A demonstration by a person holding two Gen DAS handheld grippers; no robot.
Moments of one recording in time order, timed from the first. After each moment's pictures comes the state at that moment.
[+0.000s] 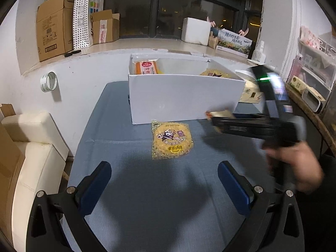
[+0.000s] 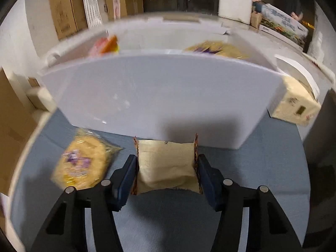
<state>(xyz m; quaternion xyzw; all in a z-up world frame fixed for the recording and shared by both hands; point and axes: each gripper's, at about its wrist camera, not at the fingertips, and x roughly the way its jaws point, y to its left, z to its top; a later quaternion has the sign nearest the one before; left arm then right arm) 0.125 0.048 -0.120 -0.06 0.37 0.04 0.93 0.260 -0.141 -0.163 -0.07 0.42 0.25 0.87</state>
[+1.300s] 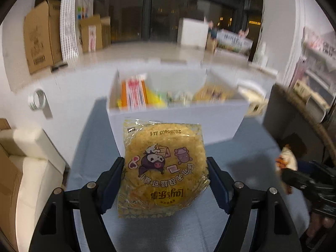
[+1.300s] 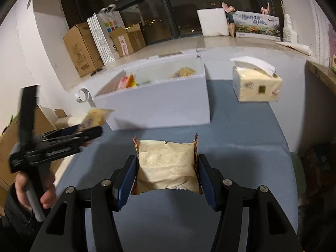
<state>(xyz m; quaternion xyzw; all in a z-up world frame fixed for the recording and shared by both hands) 0.184 0.037 -0.078 -0.05 0.36 0.03 0.93 0.187 -0.230 -0.105 0.03 0.36 0.29 0.88</state>
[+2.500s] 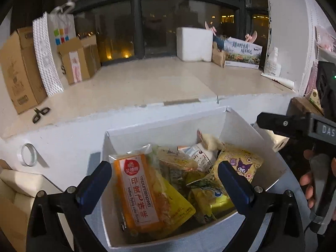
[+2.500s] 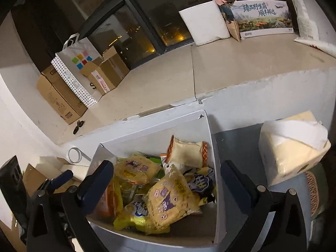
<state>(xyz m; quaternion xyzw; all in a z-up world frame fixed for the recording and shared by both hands) 0.354 0.060 -0.045 0.01 0.35 0.04 0.94 0.418 -0.179 -0.061 0.15 0.39 0.27 0.86</state>
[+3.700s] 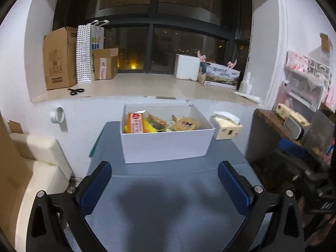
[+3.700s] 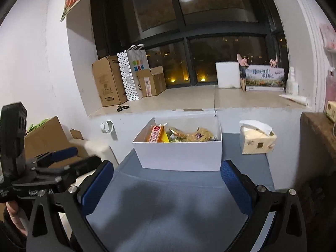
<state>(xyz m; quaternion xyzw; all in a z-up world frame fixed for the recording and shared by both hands) 0.074 0.003 0.010 -0.06 0.29 0.05 0.96 0.104 -0.237 0.004 0.02 0.23 0.32 0.92</state>
